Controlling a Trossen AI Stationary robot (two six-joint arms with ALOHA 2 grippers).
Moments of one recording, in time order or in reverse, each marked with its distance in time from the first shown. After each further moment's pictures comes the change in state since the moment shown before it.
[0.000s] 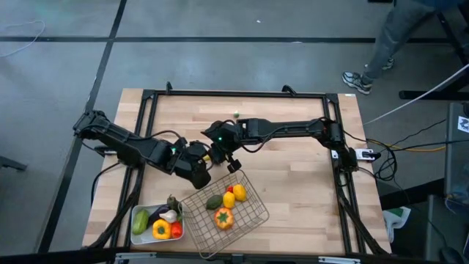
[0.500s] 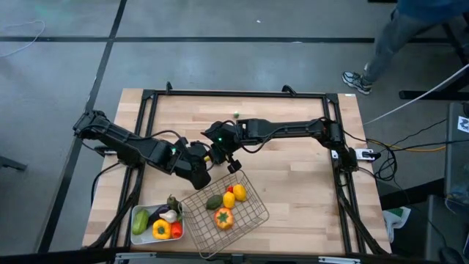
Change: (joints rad) left arm 0.002 -0.001 0.000 0.012 0.000 0.026; right arm 0.000 0.001 -0.001 -0.003 0.000 0.000
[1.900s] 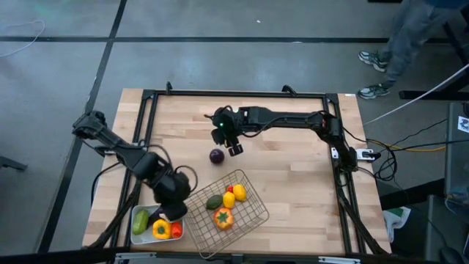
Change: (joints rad) left arm -0.201 -0.003 0.080 -0.153 0.815 -0.467; right arm -0.111 0.000 0.000 -0.112 0.203 0.071
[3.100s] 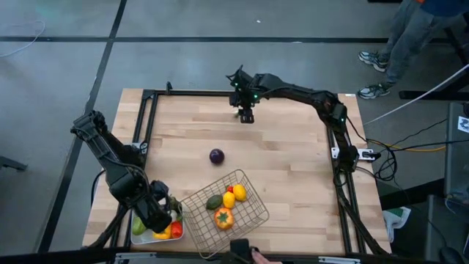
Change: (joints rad) left arm -0.265 0.001 0.000 -0.084 -0.094 -0.431; right arm -0.341 0.001 -0.051 -0.087 -0.149 0.061
